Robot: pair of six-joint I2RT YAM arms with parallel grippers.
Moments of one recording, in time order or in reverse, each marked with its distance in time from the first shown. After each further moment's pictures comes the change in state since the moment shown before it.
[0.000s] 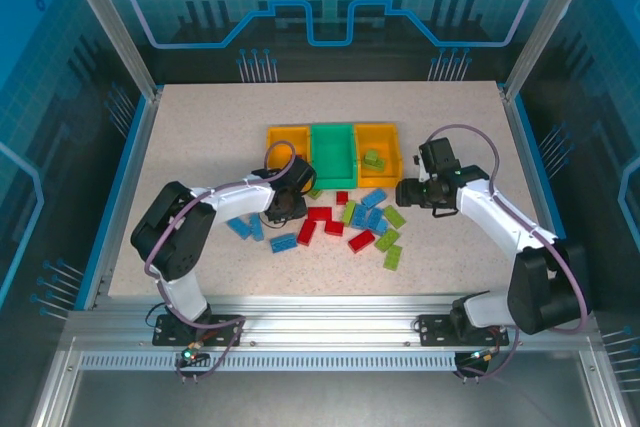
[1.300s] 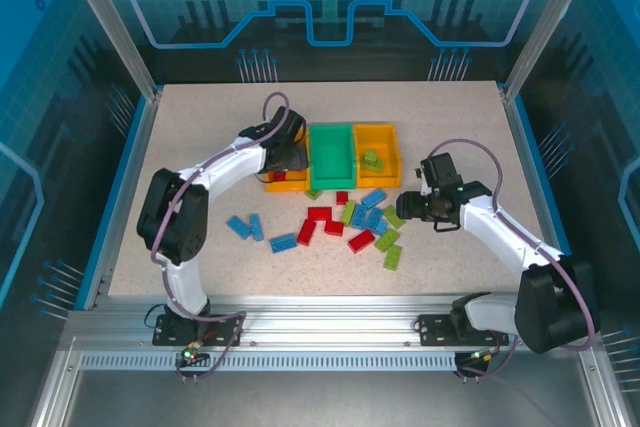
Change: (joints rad) left arm 0.155 0.054 0.333 -0.082 -0.066 0.313; right arm 0.016 -0.098 -0.131 0.034 -0.008 0.039
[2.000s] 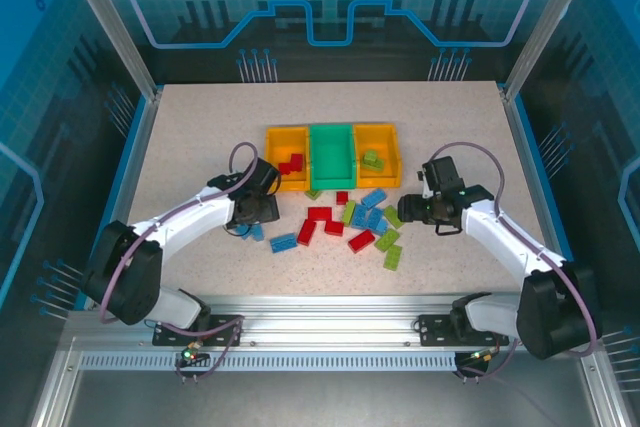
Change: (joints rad) left arm -0.047 -0.379 -0.492 -0.074 -0.023 -0.166; right arm -0.004 -0.035 -0.024 0.000 0.014 0.000
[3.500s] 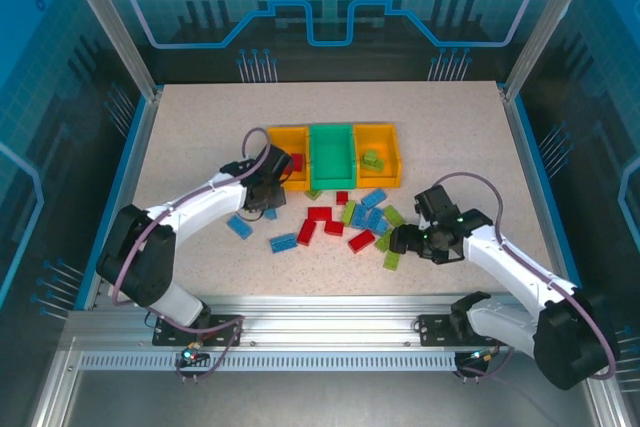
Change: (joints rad) left arm -0.019 0.108 0.195 0.034 -0.005 0.014; right arm 0.160 -0.151 -0.167 -0.132 -0.138 0.290
